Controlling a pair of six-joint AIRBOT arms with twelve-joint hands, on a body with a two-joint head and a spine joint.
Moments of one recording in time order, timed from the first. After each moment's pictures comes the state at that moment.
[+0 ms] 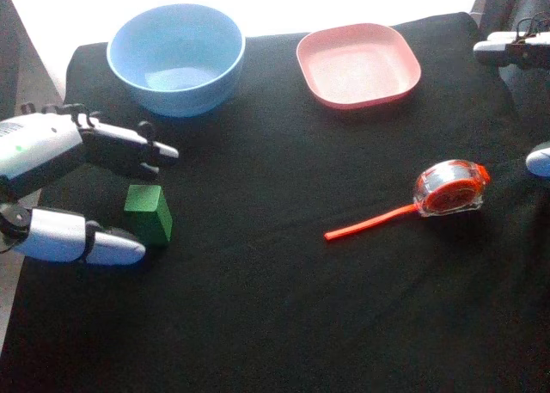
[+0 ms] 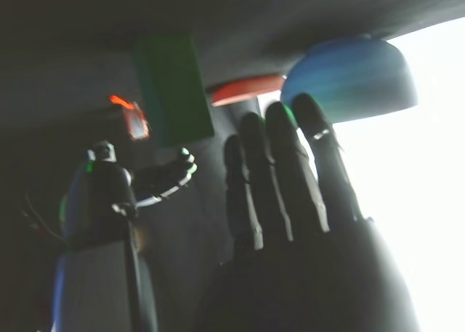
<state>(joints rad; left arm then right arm) 0.86 -0.90 1.15 0.06 -0.88 0.70 -1.03 -0.91 1.35 -0.21 1.03 -0.05</state>
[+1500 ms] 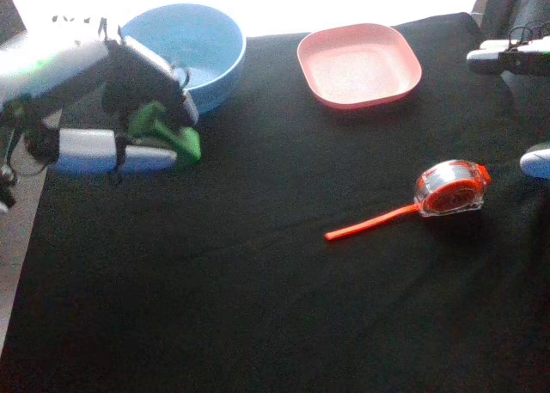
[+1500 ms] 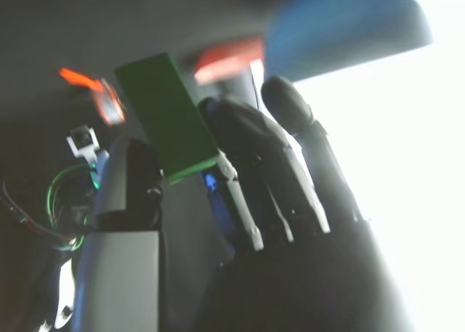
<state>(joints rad) 0.60 -0.93 1.20 0.17 -0.89 0.70 -1.03 -0.92 1.35 -0.21 1.03 -0.04</state>
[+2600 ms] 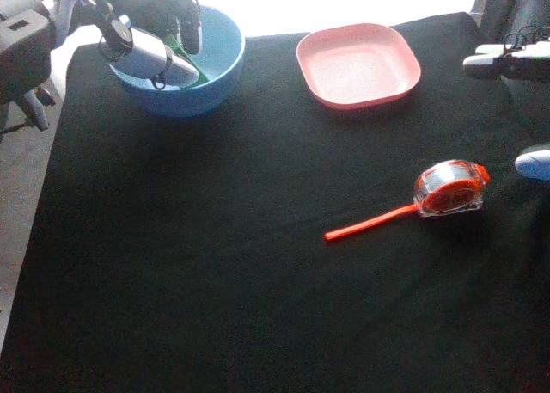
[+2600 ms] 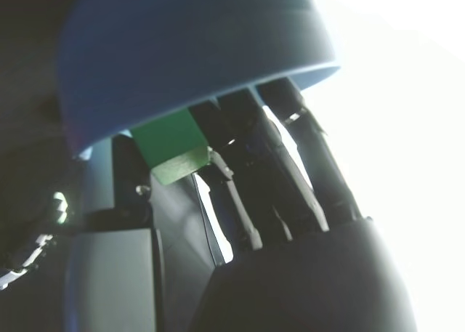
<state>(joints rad) 0.30 -1.25 1.61 0.05 -0.31 0.84 -1.03 -0.95 1.40 -0.23 1.03 -0.02</state>
